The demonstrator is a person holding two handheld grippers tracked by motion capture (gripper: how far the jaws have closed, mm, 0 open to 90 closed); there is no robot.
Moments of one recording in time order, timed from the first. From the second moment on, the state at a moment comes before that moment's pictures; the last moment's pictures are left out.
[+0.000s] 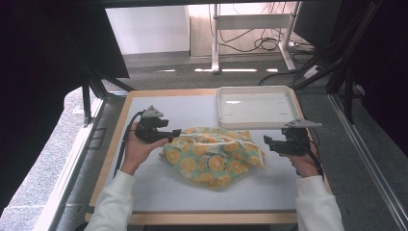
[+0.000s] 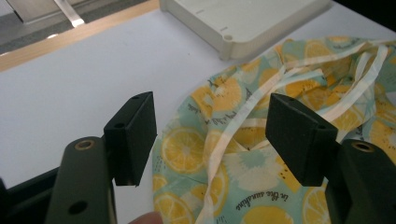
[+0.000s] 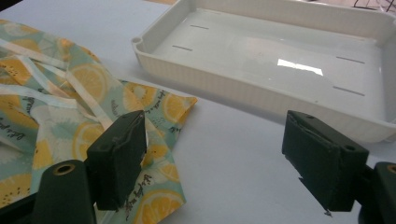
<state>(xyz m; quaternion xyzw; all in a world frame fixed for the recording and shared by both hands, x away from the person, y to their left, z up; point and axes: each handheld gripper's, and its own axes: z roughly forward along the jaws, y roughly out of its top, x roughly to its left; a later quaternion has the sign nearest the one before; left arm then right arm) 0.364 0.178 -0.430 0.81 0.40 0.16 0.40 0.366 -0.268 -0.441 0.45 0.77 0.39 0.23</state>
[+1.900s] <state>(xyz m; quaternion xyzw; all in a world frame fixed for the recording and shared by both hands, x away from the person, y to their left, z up) 0.365 0.188 -0.456 0.80 0.39 0.08 0.44 0.364 -0.257 -0.432 0.44 0.77 0.40 0.23</state>
